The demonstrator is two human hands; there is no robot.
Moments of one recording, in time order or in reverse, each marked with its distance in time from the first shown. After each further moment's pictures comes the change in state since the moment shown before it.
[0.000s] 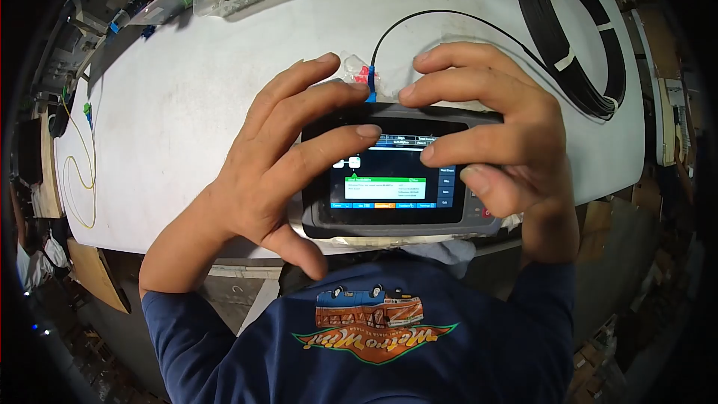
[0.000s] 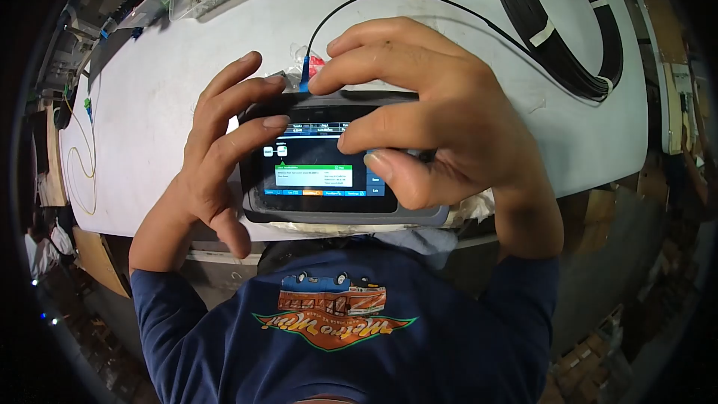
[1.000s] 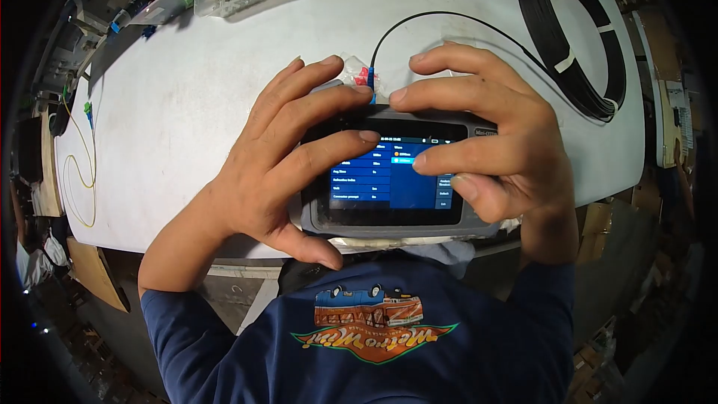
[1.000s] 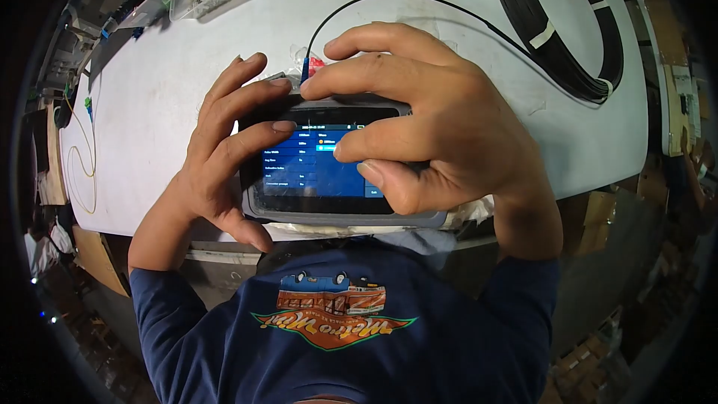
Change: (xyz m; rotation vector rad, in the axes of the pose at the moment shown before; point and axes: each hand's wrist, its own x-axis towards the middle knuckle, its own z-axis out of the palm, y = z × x) left_hand 0.003 0.002 -0.003 0.059 -0.069 0.017; right_hand 0.001 -0.009 0.000 -0.032 -0.050 0.064
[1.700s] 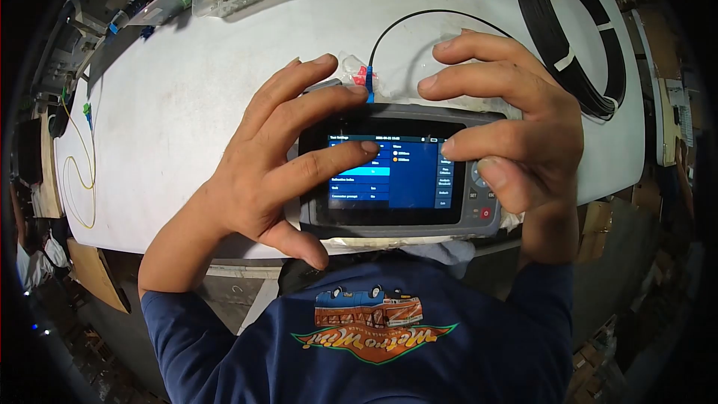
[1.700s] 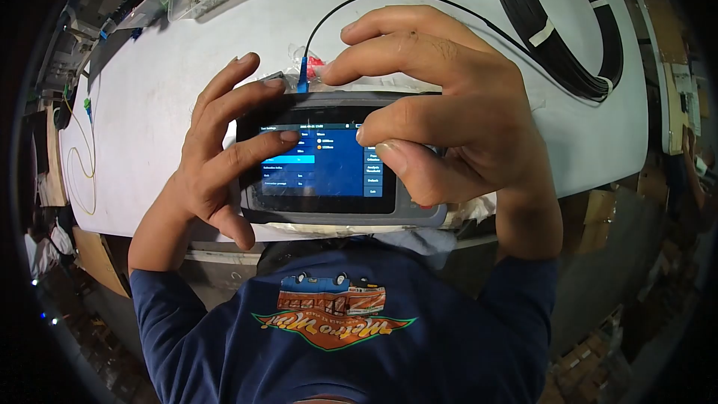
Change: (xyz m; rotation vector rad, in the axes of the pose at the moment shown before) left_hand -0.002 -0.007 -0.003 0.094 -0.023 0.075; right_hand -0.006 0.007 -0.008 -0.035 0.101 -0.034
